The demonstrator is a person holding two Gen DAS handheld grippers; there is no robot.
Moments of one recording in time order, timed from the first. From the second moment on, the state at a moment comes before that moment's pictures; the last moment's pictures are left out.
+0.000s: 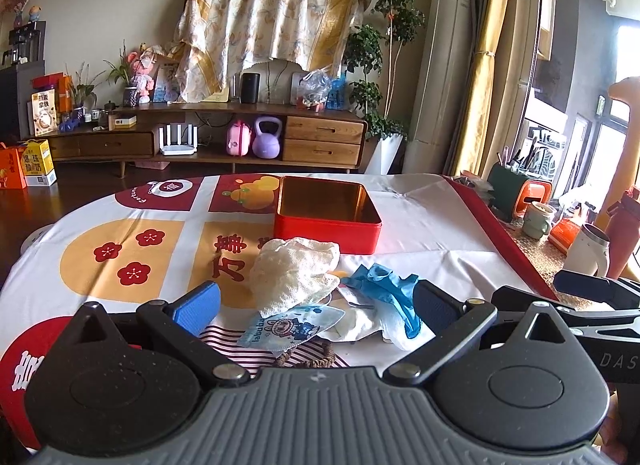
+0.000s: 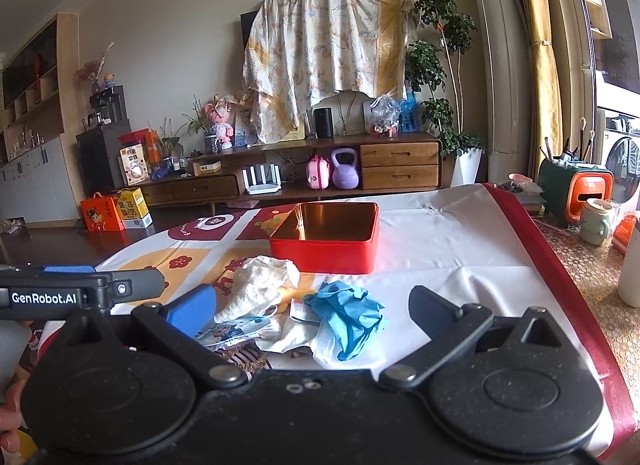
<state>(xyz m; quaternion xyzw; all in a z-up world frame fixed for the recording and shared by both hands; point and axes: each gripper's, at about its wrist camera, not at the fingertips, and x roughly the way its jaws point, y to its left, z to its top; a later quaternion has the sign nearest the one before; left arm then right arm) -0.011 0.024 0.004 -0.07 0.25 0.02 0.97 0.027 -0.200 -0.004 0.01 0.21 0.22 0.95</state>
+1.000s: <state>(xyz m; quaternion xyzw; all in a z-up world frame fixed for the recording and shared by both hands) -0.013 0.025 0.009 -0.07 0.25 0.02 0.97 0.026 -0.201 -0.003 0.02 0.22 0.22 0.95</state>
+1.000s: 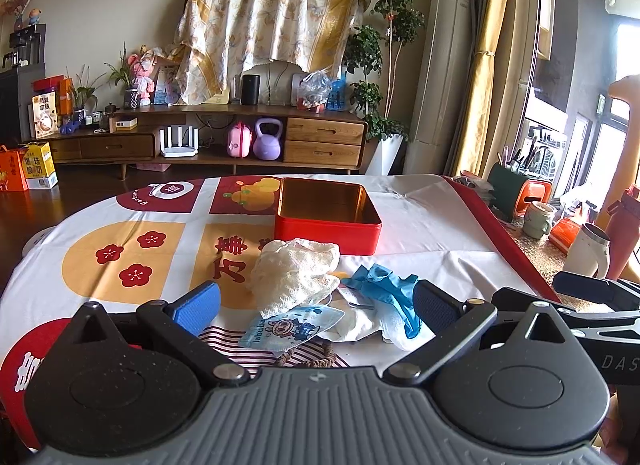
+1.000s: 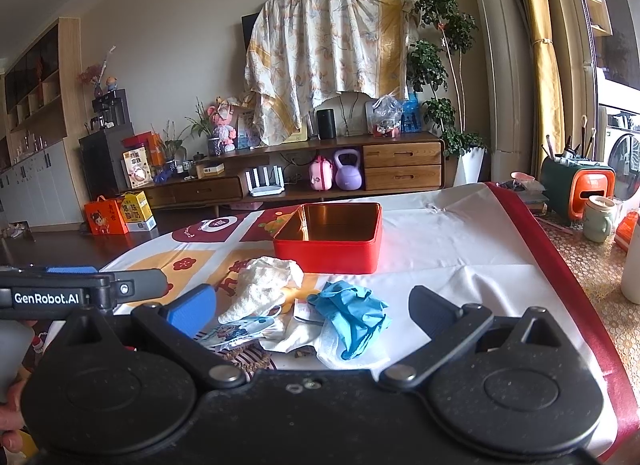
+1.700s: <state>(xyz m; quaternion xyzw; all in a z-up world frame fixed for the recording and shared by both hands) 0.007 0.025 -0.011 -0.07 0.27 0.02 0.96 0.036 -0.175 -0.014 0.02 0.24 0.22 0.94</state>
